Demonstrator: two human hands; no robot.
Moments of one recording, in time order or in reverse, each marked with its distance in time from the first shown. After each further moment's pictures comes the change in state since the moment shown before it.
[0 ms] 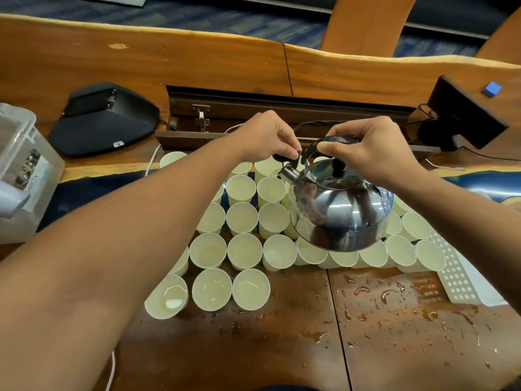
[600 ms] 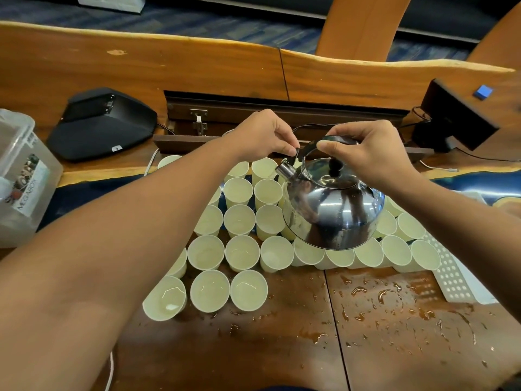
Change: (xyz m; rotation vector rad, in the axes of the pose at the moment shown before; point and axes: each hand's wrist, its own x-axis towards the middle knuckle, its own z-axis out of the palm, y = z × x) left_hand -0.002 0.009 -0.003 0.003 0.028 0.026; right_hand -0.004 0.007 -0.002 0.045 0.071 -0.011
